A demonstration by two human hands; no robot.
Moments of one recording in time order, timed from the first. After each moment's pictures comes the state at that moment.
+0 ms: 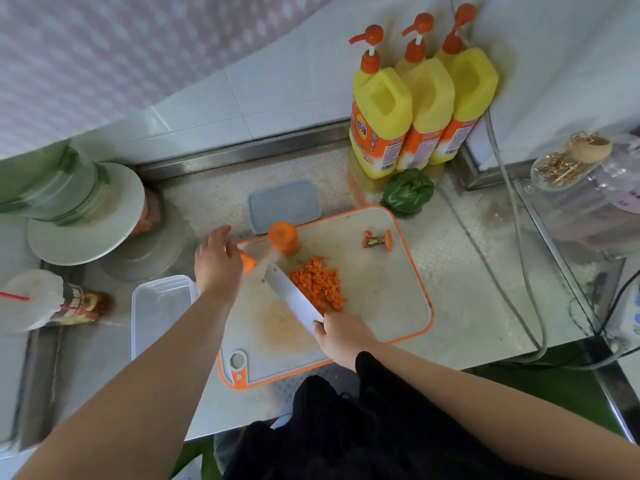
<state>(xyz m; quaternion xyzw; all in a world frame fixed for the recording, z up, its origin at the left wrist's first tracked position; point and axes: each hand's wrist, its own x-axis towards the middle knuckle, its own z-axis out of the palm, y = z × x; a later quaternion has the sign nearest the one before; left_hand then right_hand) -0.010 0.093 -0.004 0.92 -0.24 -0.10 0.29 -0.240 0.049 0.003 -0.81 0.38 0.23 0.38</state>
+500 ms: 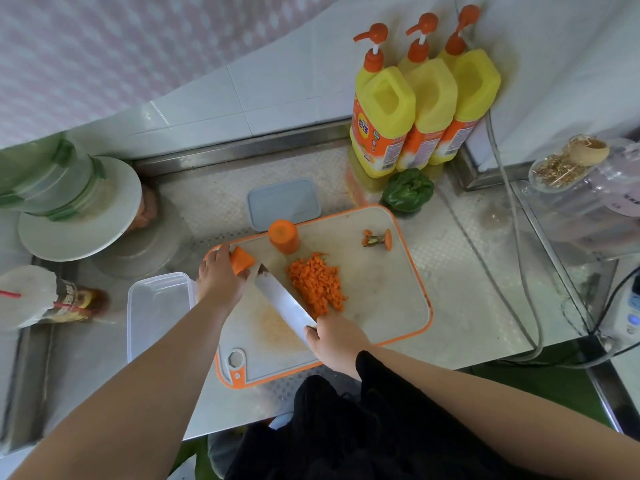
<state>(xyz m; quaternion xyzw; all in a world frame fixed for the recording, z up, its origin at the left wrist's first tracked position) -0.006 0.114 -0.027 0.93 -0.27 -0.23 0.12 -0.236 0.063 0.005 -0.81 0.38 0.21 0.40</state>
